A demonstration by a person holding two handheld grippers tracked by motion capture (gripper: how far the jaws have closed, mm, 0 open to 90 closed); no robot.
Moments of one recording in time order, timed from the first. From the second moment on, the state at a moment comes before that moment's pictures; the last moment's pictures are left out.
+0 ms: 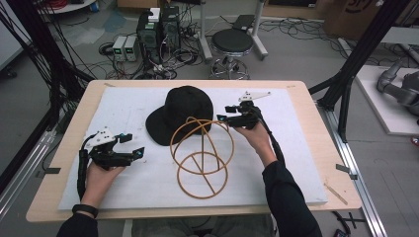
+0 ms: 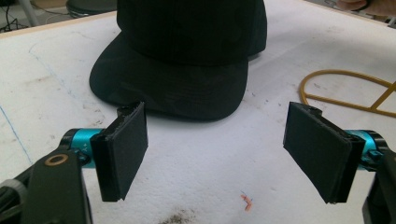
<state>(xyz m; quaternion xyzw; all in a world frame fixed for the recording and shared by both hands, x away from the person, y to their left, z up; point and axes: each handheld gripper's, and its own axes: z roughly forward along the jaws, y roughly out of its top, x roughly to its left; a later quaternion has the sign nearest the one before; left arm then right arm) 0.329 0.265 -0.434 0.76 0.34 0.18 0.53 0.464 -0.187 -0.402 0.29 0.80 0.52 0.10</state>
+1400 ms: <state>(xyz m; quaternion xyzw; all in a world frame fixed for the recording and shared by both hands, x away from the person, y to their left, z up) 0.327 0.270 -0.437 0.76 0.35 0.18 0.52 0.484 -0.144 -0.377 0.25 0.80 0.55 0.07</state>
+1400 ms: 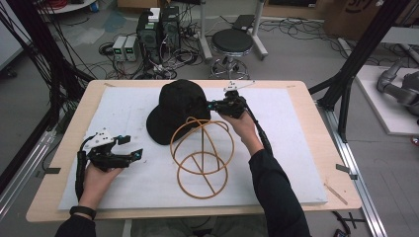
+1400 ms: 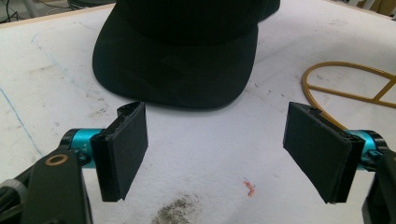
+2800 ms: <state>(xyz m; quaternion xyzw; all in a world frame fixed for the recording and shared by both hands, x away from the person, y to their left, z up) 0.325 0.275 -0.435 0.76 0.35 0.18 0.52 0.422 -0.086 -0.230 0.21 0.79 0.56 0.12</state>
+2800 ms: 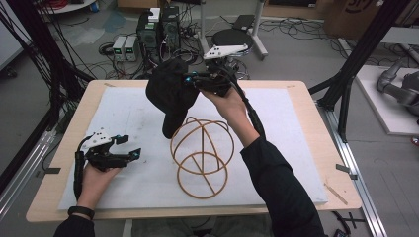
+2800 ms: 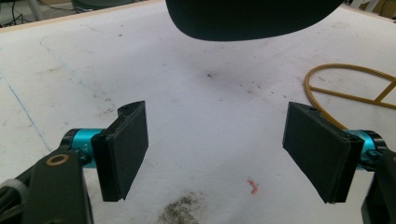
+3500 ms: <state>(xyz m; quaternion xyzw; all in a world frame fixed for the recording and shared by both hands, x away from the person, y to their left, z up) 0.325 0.275 -0.435 0.76 0.35 0.19 0.52 0.344 -0.079 -0.192 0.14 0.79 0.59 0.10</state>
